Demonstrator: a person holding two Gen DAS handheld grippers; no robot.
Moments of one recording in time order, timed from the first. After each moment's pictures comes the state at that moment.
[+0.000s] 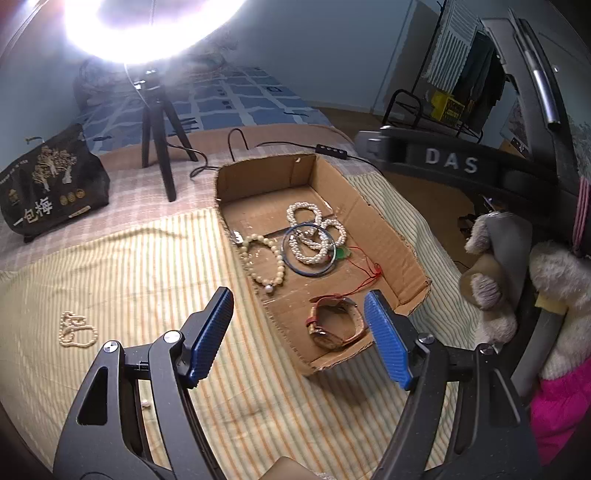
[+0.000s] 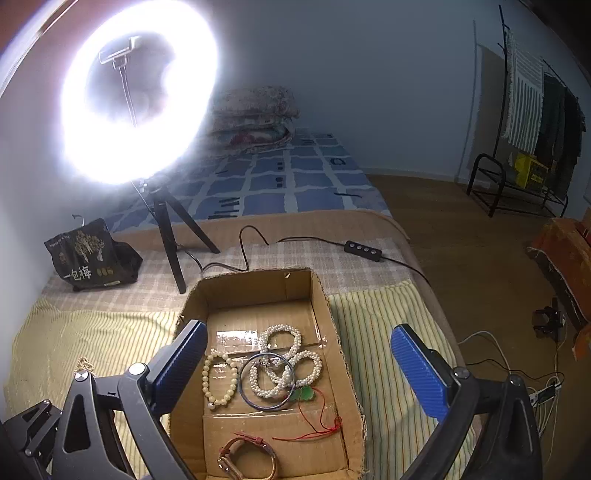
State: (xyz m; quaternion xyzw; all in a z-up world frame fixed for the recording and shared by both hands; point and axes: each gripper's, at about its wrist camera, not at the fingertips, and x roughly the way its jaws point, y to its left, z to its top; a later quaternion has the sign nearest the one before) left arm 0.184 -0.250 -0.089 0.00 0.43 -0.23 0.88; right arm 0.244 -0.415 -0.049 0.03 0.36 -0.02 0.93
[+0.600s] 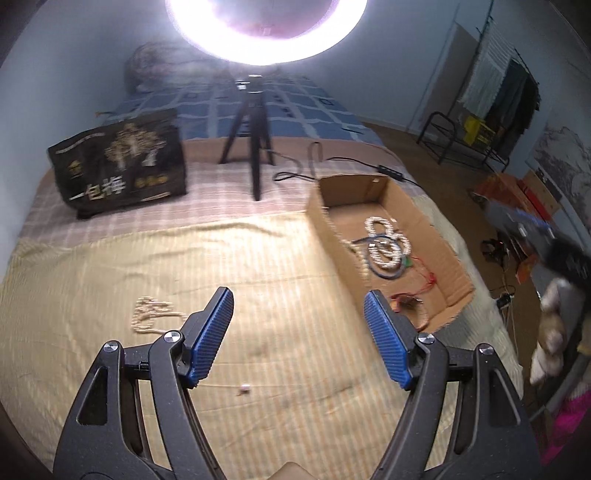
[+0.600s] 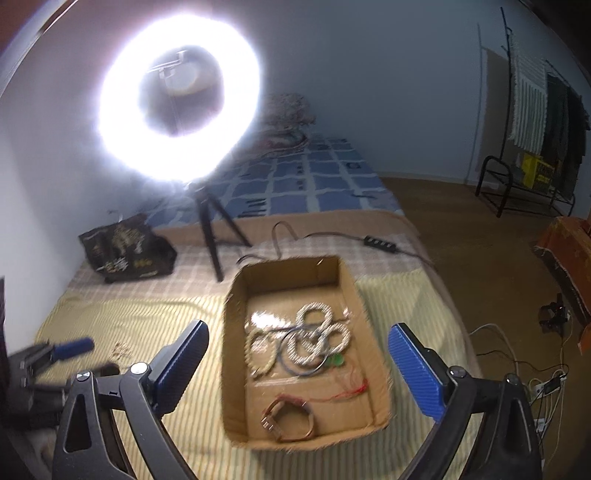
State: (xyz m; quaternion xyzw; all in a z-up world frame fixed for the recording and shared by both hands) left arm 0.194 -0.138 -0.074 -0.03 0.43 -0.16 0.89; right arm 0.188 -0.383 -0.030 0.03 0.36 0.01 0.93
